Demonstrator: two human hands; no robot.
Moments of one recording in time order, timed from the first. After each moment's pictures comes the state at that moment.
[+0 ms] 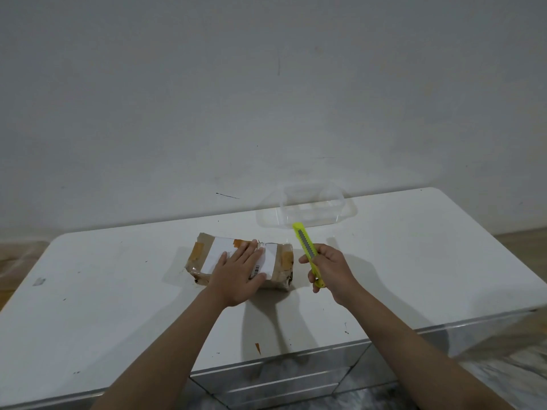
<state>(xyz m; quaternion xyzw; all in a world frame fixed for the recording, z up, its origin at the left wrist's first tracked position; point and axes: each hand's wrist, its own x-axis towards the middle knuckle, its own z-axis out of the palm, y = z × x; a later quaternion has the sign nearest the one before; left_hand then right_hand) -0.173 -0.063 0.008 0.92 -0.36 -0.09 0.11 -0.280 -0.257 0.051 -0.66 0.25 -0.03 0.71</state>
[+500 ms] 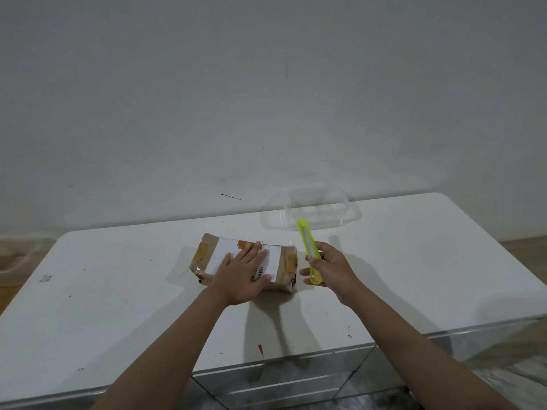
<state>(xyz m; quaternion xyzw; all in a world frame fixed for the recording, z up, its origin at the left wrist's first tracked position) -0.174 -0.062 0.017 0.92 -0.36 -0.12 0.12 -0.274 -0.259 0.049 -0.67 0.24 -0.02 0.71</state>
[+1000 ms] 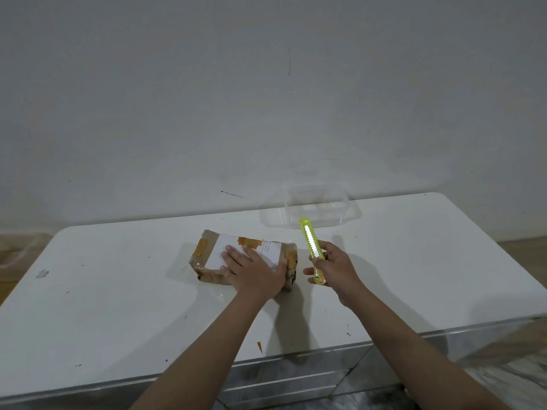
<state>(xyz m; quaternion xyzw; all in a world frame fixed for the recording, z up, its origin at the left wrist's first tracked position) -0.208 -0.123 0.018 0.99 -0.02 -0.09 0.11 -0.277 -0.262 0.042 -0.67 0.26 -0.05 0.70</state>
